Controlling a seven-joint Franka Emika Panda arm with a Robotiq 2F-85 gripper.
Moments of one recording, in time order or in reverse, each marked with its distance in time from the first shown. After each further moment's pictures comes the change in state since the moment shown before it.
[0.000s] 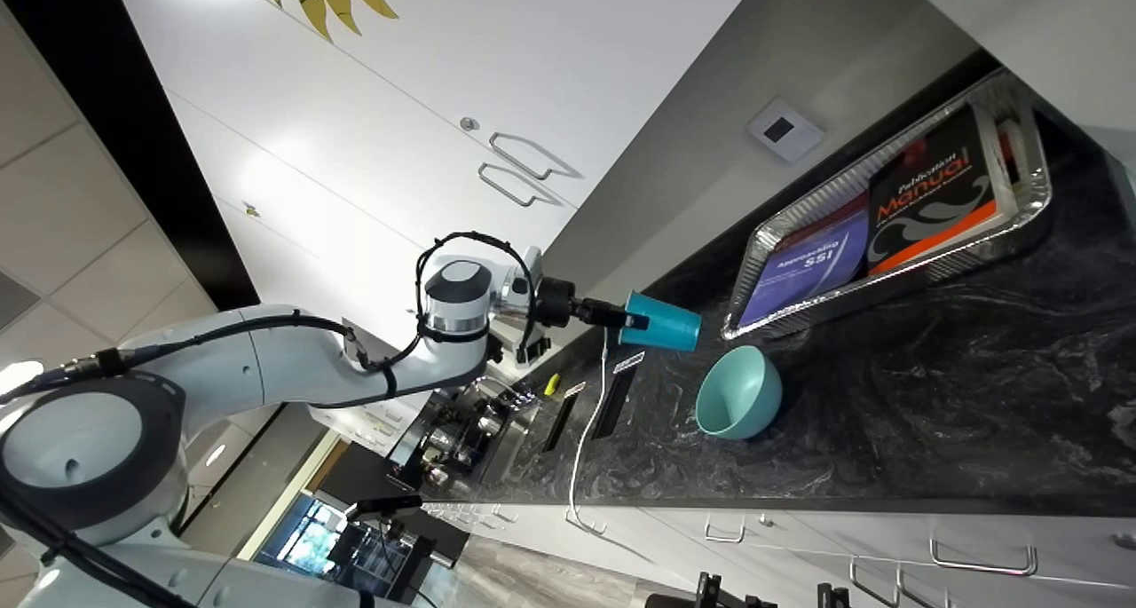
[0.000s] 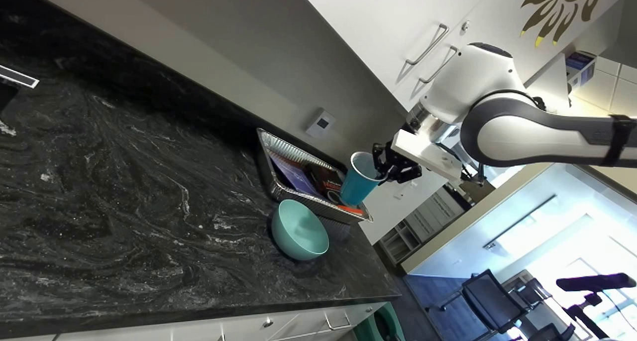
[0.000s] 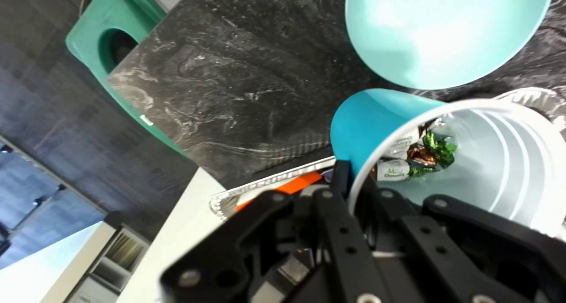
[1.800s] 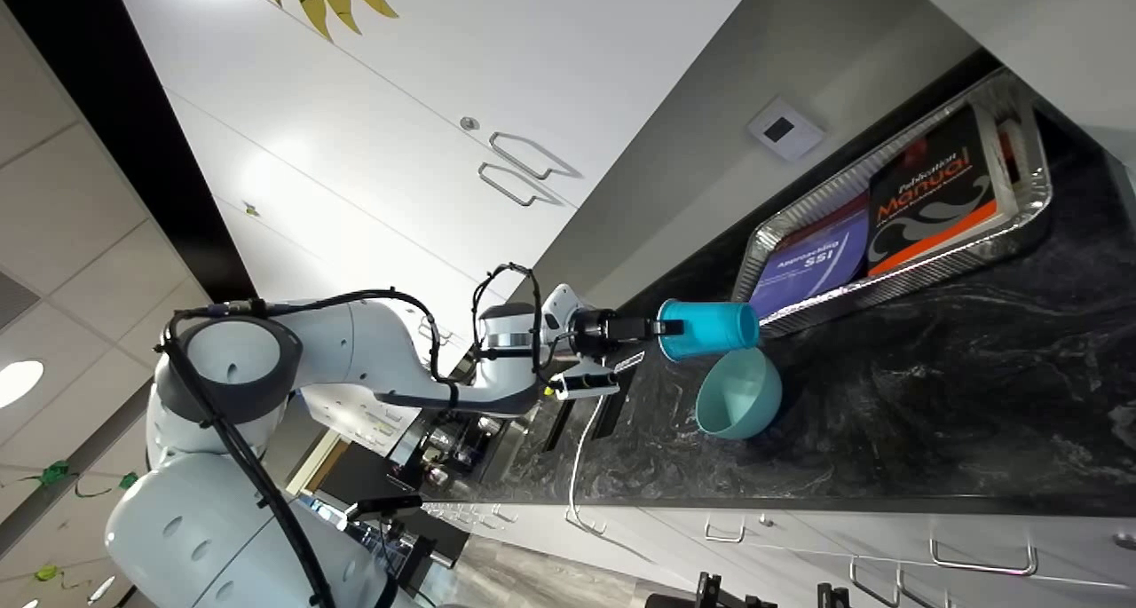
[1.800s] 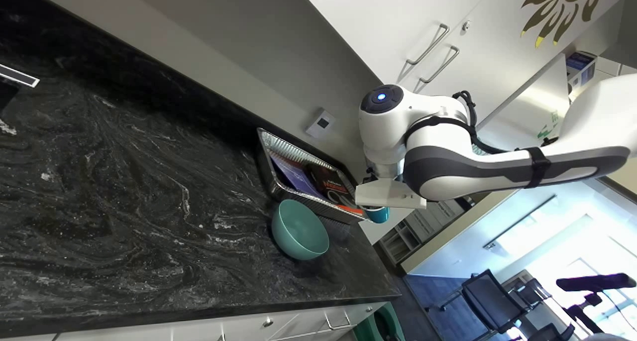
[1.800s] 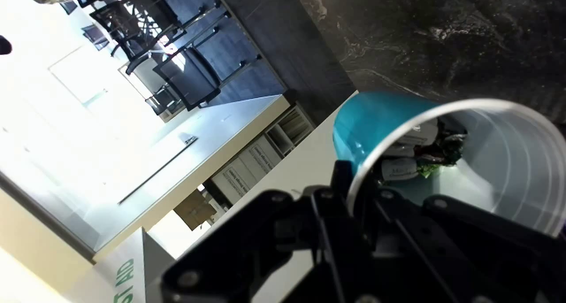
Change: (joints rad) arm 0.099 0.298 0.051 0.091 -0.453 -0.481 0.308
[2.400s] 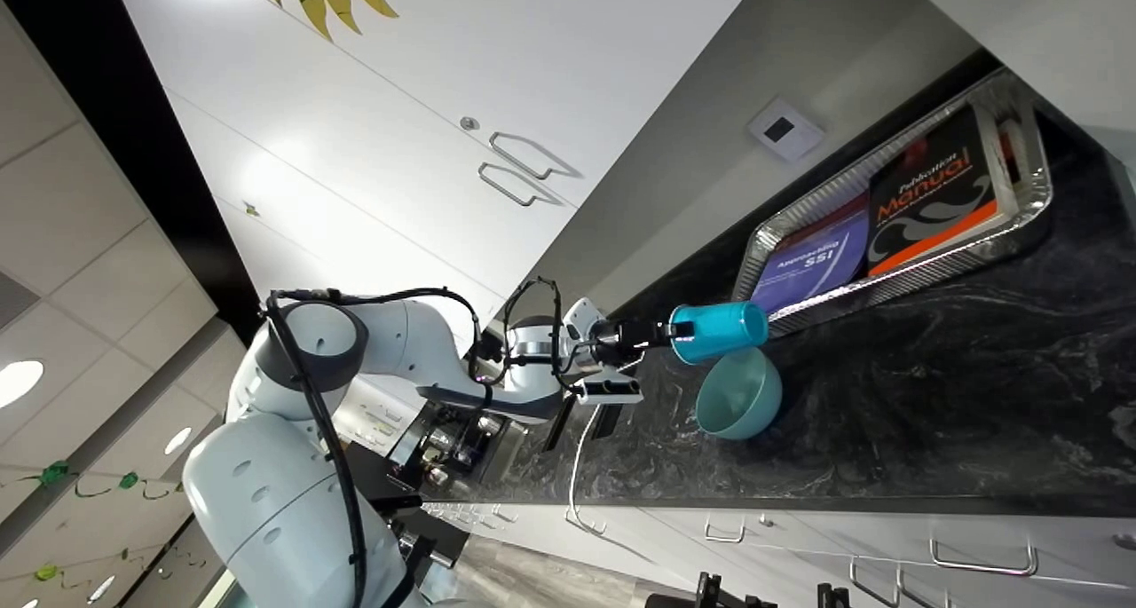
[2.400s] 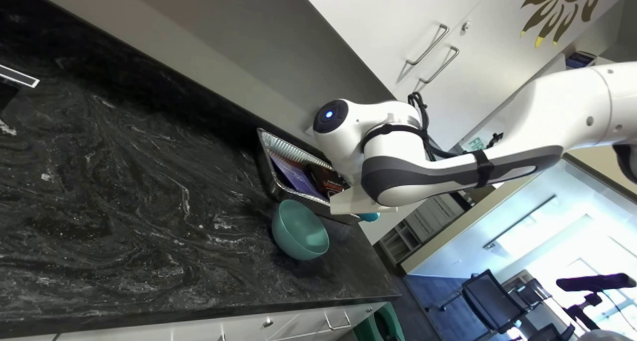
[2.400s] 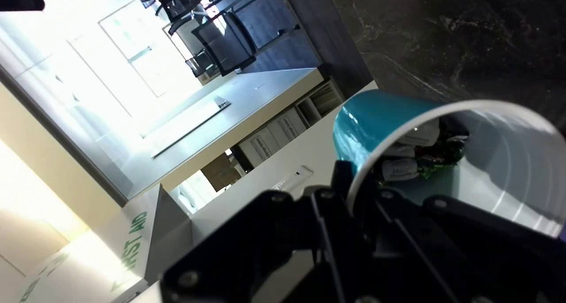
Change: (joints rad) arm 0.064 0.217 0.000 0.143 -0.071 -0.147 0.035
